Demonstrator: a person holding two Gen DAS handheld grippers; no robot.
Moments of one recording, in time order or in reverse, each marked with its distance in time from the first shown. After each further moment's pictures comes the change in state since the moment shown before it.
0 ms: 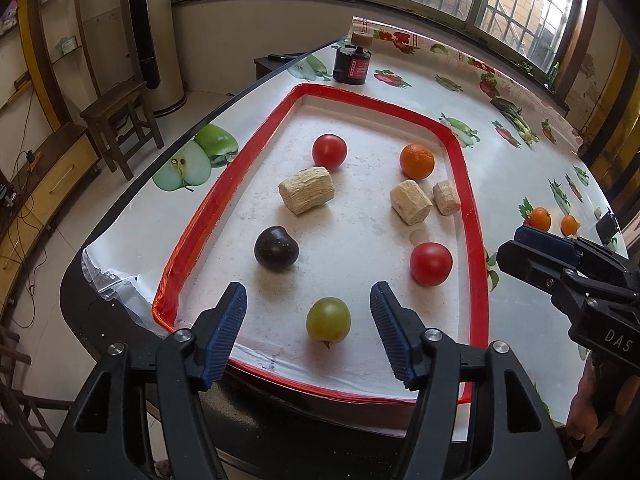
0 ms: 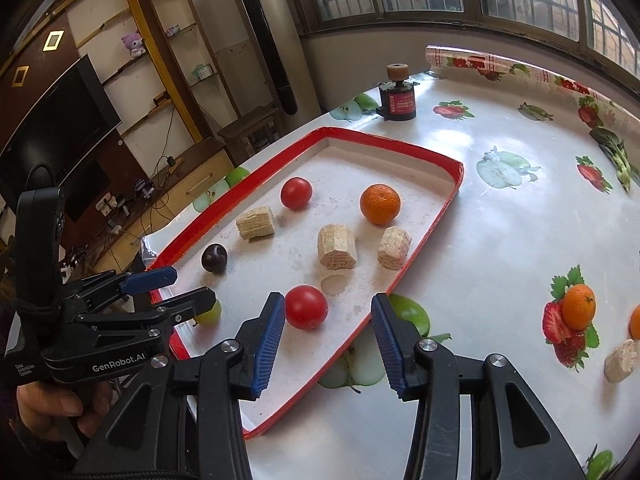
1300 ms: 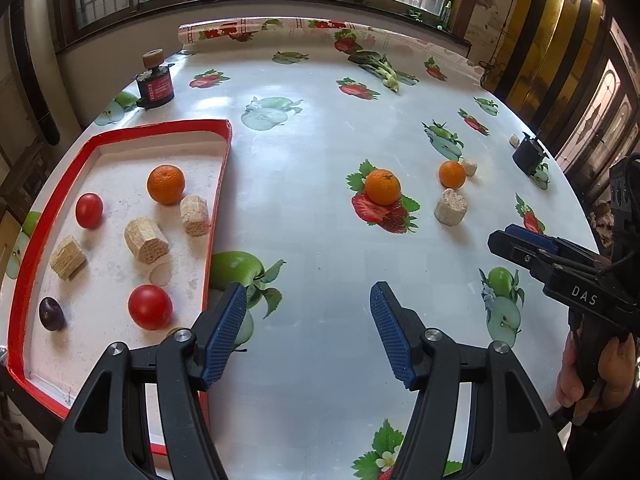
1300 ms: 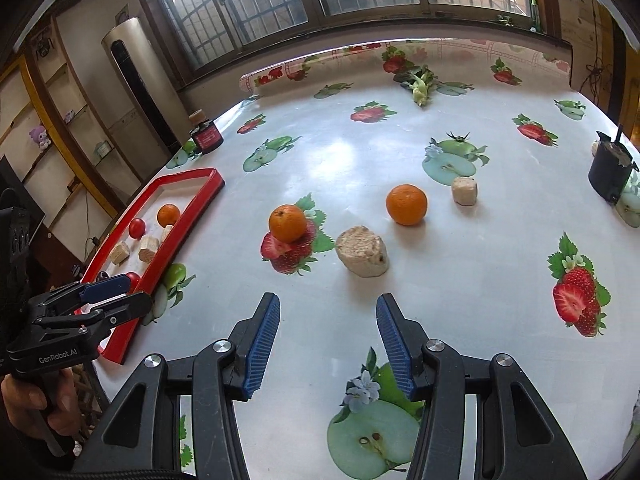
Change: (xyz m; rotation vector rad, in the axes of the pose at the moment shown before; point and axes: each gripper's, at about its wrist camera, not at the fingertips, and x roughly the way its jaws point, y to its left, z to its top) left arm 0.003 -0.175 0.004 0.290 0.036 -0.220; right arm -0.118 -0.176 -0.090 0.343 -0.091 -0.245
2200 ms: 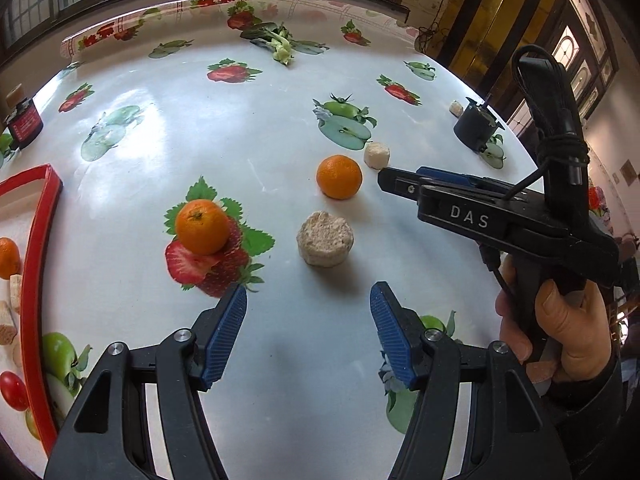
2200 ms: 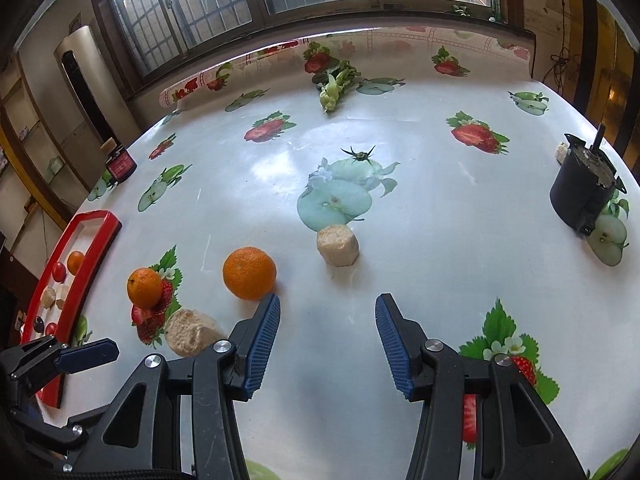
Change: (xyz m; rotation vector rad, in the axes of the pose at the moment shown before) left arm 0.073 -0.111 0.044 0.119 0.082 -0.177; right arm 0.049 -0.094 0.058 0.042 0.017 -0.147
